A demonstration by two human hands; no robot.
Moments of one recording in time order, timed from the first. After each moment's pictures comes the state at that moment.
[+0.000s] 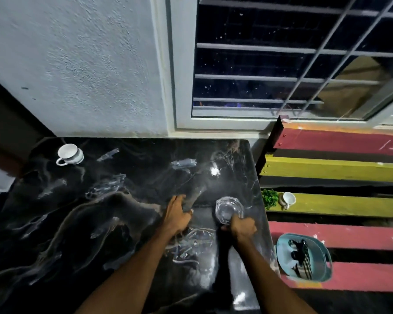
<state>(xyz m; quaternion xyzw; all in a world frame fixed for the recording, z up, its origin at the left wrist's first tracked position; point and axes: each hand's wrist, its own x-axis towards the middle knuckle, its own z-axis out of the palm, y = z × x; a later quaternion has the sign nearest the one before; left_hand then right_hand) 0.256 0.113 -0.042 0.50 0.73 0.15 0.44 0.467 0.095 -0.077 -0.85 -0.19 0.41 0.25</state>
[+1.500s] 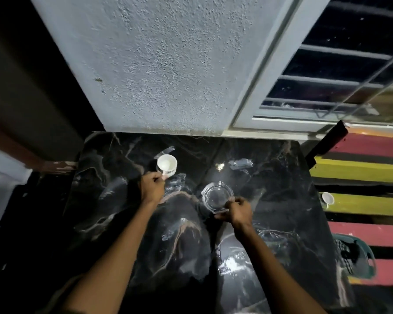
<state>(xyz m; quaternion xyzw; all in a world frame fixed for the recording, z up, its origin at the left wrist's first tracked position) -0.050 0.174 -0.069 0.35 0.76 0.40 0.37 0.200 0.116 -0.009 -0.76 -0.20 0.52 0.33</state>
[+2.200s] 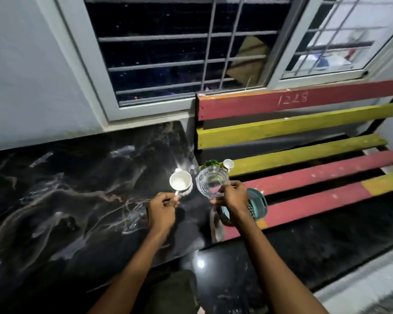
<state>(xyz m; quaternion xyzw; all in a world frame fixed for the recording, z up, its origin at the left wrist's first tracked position) 0.410 -0.020 0.023 0.44 0.62 0.44 0.47 0.595 -0.031 0.067 -0.73 -0.17 0.45 0.48</state>
